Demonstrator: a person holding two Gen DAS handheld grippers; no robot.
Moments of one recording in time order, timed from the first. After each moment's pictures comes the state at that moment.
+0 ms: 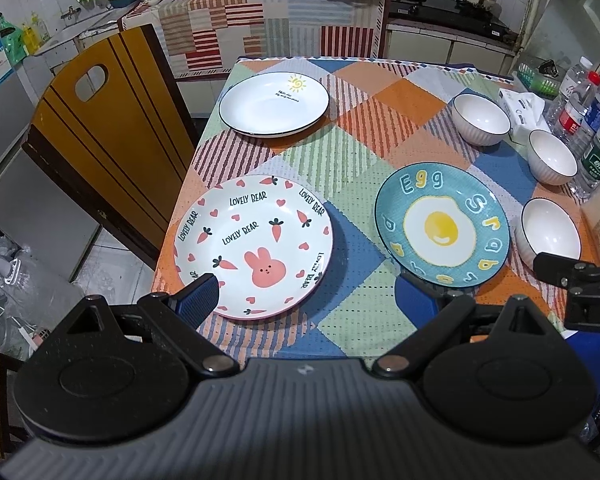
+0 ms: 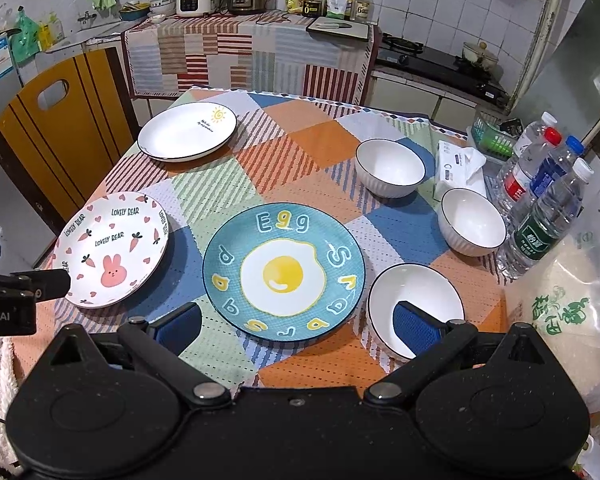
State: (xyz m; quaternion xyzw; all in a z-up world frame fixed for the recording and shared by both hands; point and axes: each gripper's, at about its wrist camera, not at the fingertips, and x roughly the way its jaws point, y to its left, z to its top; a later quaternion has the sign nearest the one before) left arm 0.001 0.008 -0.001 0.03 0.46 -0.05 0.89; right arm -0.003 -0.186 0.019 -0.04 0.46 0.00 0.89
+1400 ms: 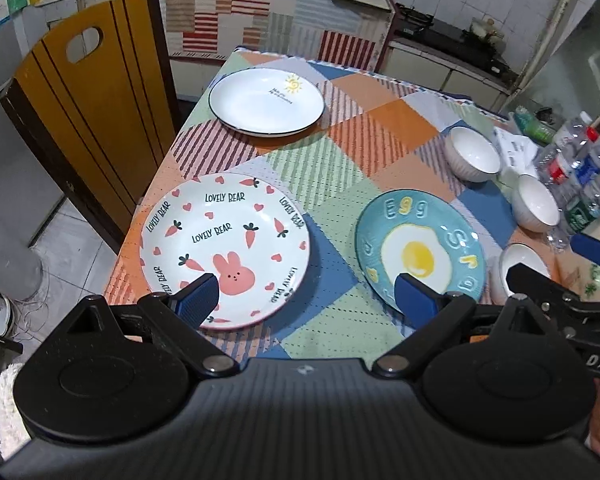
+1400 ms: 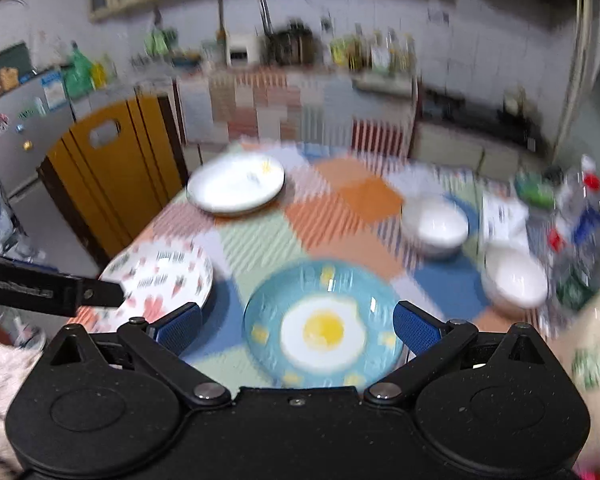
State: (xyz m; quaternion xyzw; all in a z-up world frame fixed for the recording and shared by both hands) left arm 0.027 0.024 -0.017 -0.06 0.46 -0.06 0.88; right arm -0.002 -0.190 0.016 -0.03 0.36 0.09 0.93
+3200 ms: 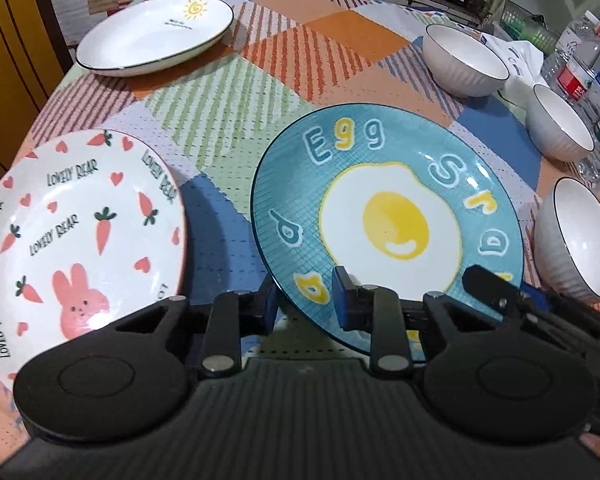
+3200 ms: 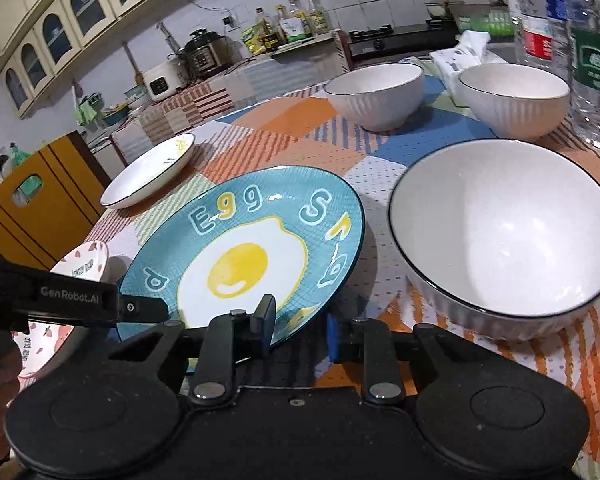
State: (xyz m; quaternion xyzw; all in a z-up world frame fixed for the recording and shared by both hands) left arm 0.104 -0.067 -0.162 -0.01 0.49 -0.13 0.86; right arm 0.031 -0.258 -0.169 0.17 0.36 0.03 0.92
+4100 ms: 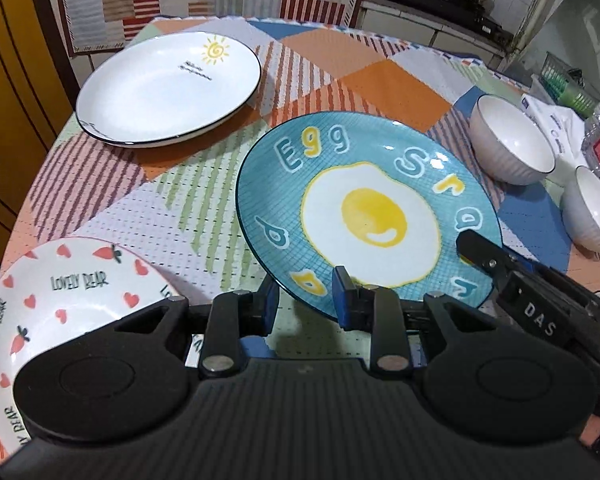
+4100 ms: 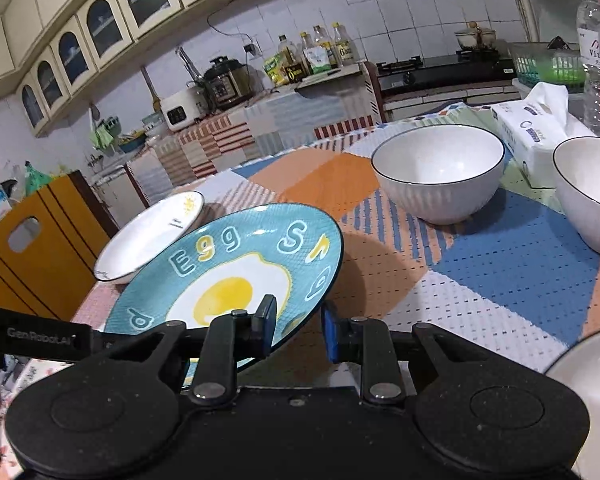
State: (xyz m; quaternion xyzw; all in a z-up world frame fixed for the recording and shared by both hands) left arm 0.195 -0.059 -0.150 -0.04 0.49 -0.11 0.87; right arm 0.134 -0.255 -0.163 0.16 0.31 0.05 0.94
